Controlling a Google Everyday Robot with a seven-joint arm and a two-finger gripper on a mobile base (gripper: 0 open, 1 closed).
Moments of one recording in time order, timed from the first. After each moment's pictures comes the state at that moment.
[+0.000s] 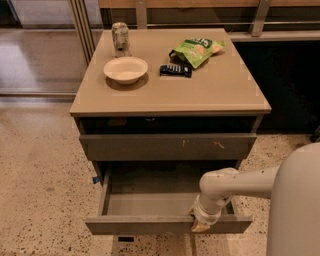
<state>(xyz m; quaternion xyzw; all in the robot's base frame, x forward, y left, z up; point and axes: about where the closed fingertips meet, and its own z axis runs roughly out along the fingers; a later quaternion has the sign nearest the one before) 0.432 -0.141 0.390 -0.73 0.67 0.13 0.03</state>
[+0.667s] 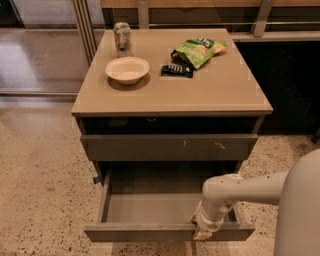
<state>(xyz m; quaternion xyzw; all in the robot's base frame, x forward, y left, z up) 0.411 -0.141 0.391 -0.72 0.68 0.14 0.03</state>
